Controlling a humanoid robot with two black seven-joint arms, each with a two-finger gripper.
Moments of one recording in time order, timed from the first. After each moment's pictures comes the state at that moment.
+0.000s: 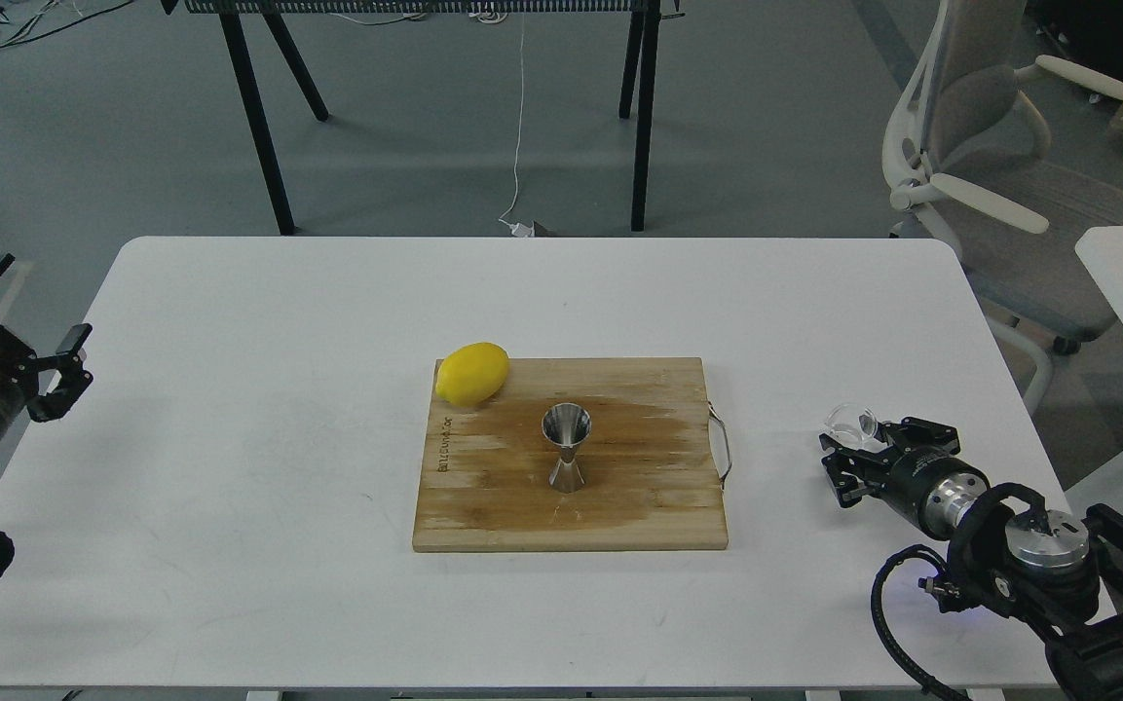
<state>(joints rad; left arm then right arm) -0.41 0.71 -0.70 -0.67 0.04 -0.49 -0.49 0.26 -0.41 0.90 1.03 0.59 -0.06 -0.08</state>
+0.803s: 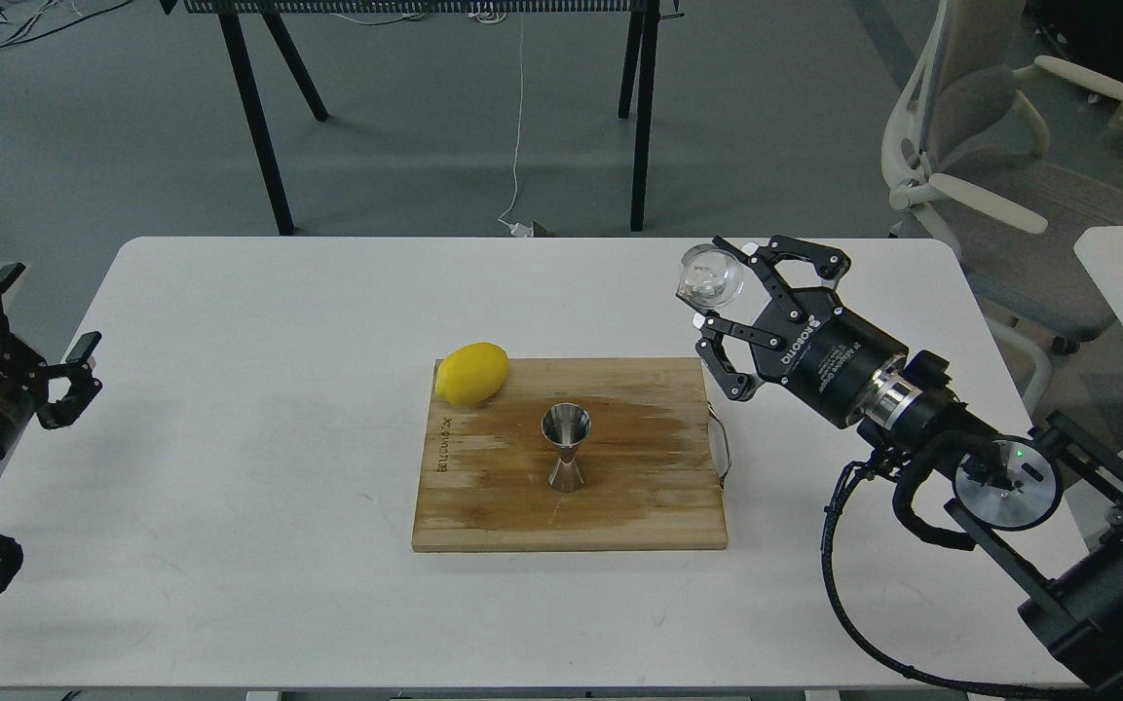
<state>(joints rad) -0.40 0.69 -0.69 -0.67 0.04 -0.49 -0.49 0.36 -0.39 0.92 1.55 -0.13 0.12 -0.12</state>
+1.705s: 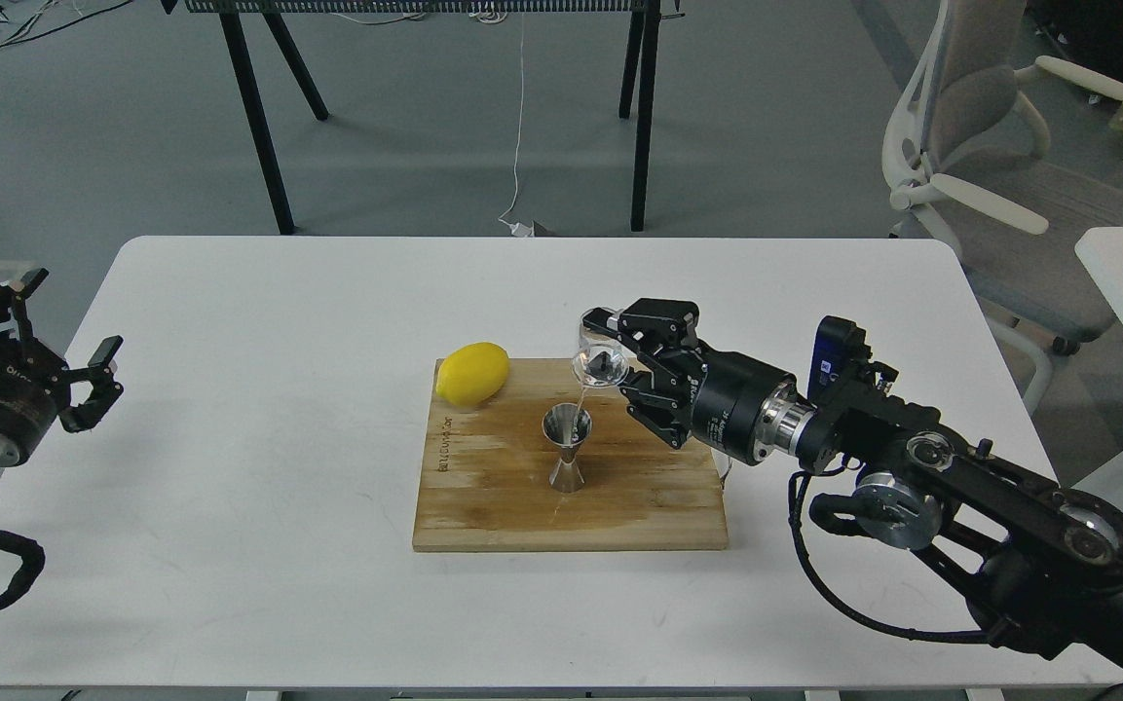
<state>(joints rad) -0.40 0.66 -0.69 -0.67 0.04 -0.49 -0.49 0.51 -0.36 0.66 1.53 -0.64 0.06 -0.11</state>
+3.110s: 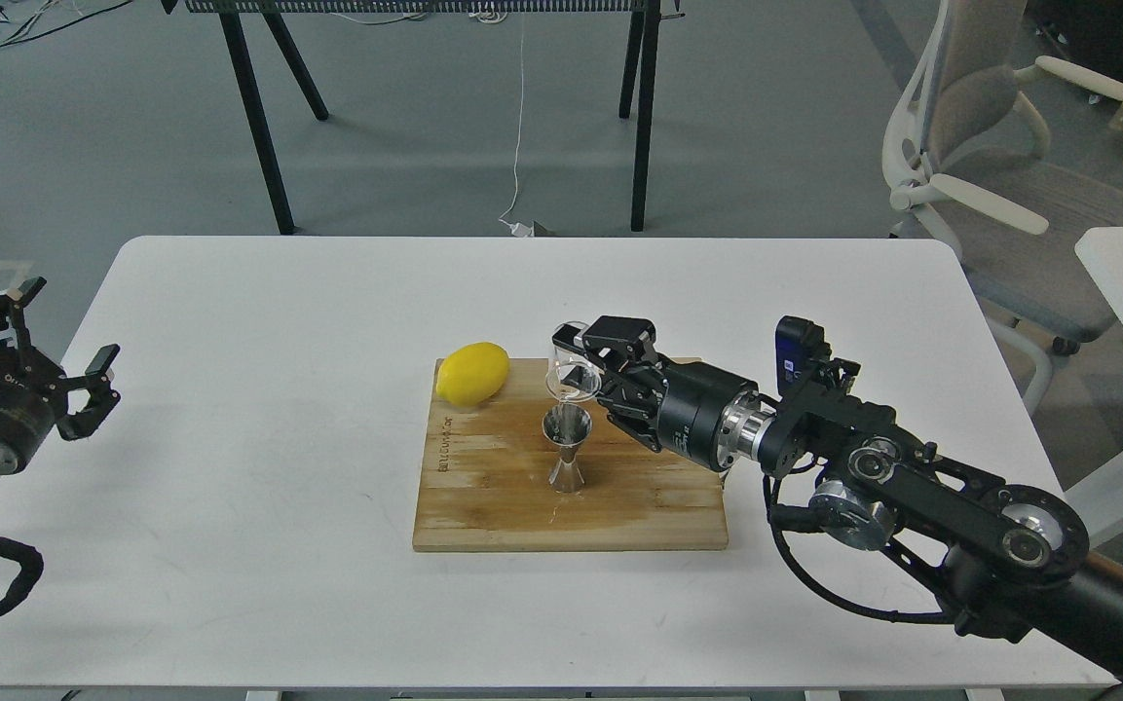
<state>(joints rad) -0.39 0.66 -0.69 -0.65 0.04 -0.49 -0.49 0.56 -0.31 0.59 1.46 -0.77 0.04 -0.11</state>
